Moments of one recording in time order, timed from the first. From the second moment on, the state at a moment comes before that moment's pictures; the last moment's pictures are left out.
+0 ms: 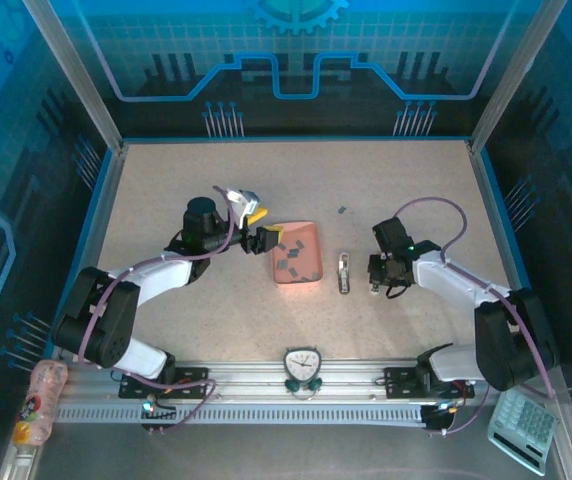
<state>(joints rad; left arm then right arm) -0.31 1.48 0.67 0.53 0.66 -0.08 0.35 1.35 0.72 -0.61 0.07 0.50</state>
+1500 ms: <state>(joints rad) -0.32 1.48 0.67 0.53 0.66 -0.06 0.43 1.26 0.62 -0.51 0.16 0.55</state>
